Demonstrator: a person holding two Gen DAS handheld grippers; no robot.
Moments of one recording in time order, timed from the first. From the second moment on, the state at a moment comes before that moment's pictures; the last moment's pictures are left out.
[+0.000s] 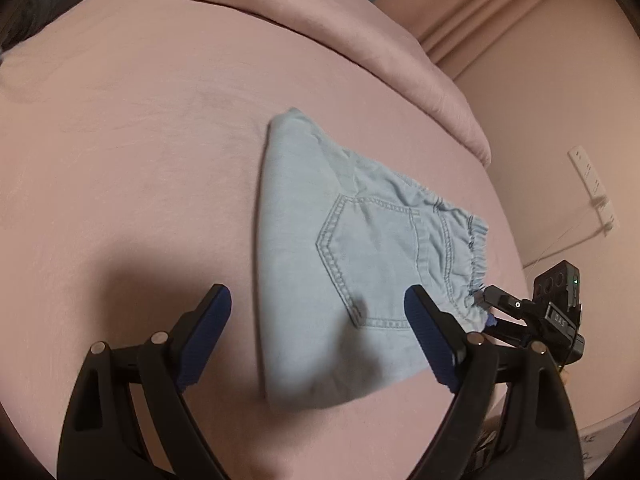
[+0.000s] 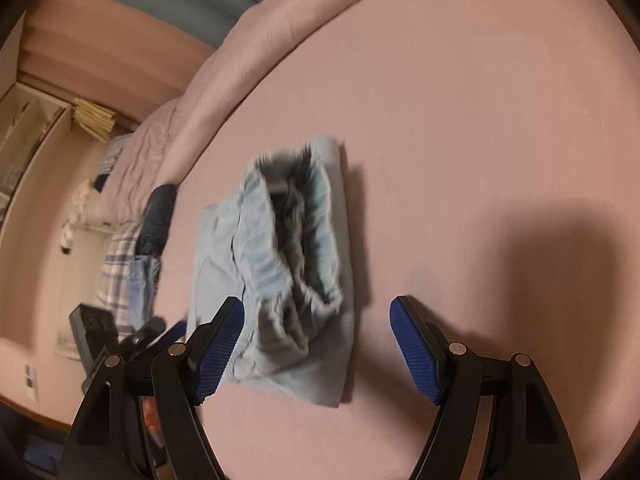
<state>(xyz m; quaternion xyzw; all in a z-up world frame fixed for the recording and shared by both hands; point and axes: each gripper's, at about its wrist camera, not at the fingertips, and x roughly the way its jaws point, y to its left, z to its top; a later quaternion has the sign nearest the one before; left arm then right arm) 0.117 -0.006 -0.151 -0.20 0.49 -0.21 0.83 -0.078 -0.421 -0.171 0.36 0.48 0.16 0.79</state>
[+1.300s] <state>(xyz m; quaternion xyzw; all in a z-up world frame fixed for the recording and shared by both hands) 0.129 -0.019 -0.128 -0.13 0.43 -0.21 0.87 -0.046 -0.316 -0.127 0.22 0.41 0.18 0.87</state>
